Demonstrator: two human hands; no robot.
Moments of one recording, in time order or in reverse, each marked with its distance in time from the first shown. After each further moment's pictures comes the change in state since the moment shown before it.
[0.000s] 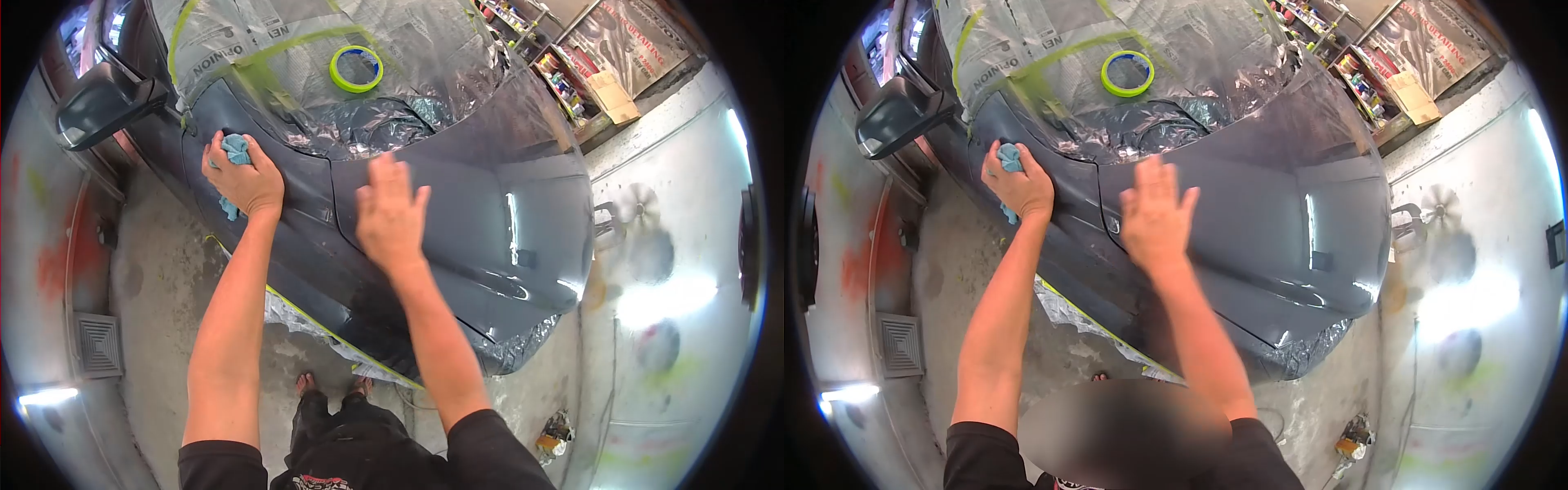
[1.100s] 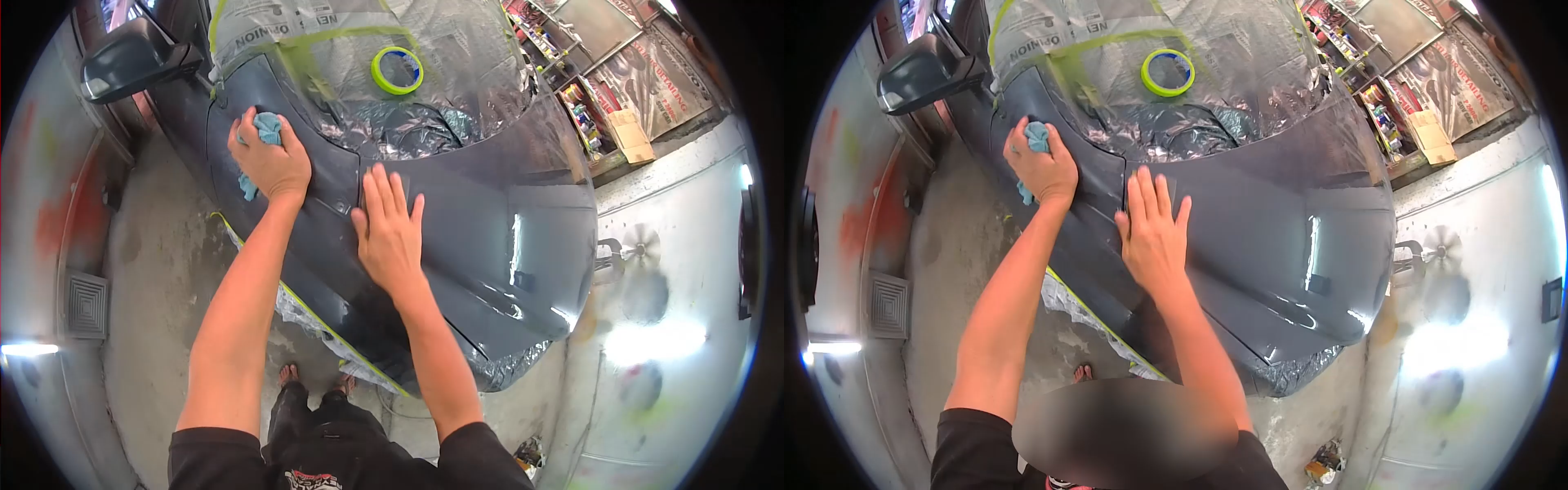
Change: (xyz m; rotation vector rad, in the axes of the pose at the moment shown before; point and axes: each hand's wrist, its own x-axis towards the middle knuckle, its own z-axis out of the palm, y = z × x) left_hand 0.001 0.000 0.001 0.003 0.022 0.011; right_hand -0.020 -0.023 0.000 0.093 -0.029 -0.234
